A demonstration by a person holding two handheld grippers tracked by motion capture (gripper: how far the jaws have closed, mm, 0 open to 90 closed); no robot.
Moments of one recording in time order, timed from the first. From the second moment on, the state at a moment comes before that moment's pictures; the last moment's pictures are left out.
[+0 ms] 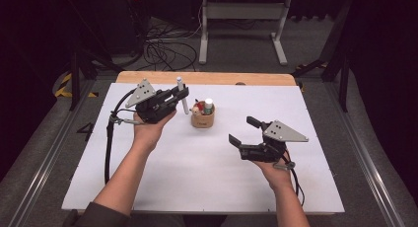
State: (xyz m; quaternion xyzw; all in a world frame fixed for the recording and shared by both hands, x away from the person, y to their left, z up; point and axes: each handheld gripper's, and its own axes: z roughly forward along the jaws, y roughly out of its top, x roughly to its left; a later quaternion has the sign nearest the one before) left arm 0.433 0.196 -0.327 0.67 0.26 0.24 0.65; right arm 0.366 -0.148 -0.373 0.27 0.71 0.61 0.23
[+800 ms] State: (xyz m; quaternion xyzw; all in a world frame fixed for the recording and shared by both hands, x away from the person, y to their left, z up) left arm 0.481 0.181 -0.346 0.64 0.29 0.24 0.67; right arm 0.364 -0.163 -0.370 0.28 0.70 0.62 0.24
